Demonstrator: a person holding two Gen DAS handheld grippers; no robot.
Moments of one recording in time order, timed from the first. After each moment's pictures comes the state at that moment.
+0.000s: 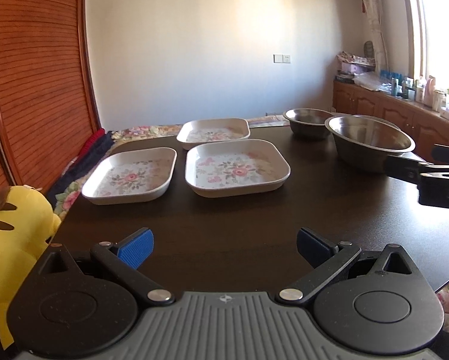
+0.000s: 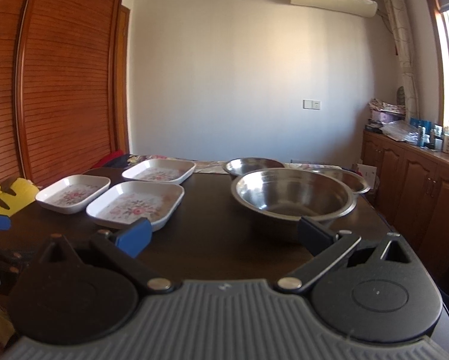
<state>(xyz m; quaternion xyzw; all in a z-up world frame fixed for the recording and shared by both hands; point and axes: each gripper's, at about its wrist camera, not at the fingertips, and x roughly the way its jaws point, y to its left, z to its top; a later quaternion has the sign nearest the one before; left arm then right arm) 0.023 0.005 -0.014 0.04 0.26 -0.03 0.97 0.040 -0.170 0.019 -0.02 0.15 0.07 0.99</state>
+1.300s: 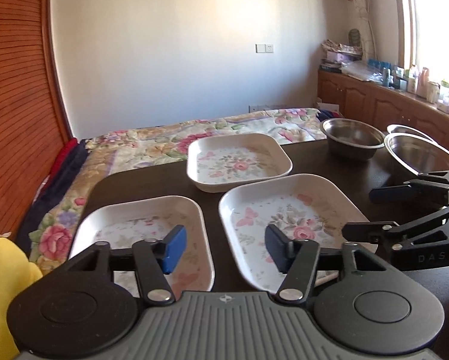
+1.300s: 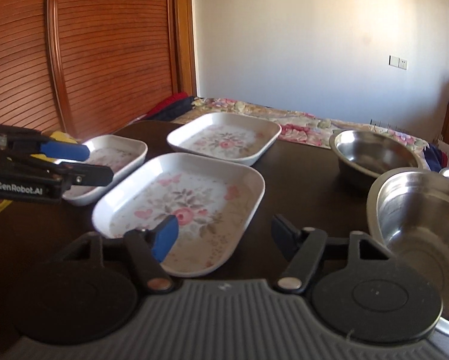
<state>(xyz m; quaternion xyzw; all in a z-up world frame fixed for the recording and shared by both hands) 0.182 0.065 -0.002 0.07 0.28 -0.10 0.95 0.182 -0.107 0.004 -0.05 0.28 0.21 0.94</state>
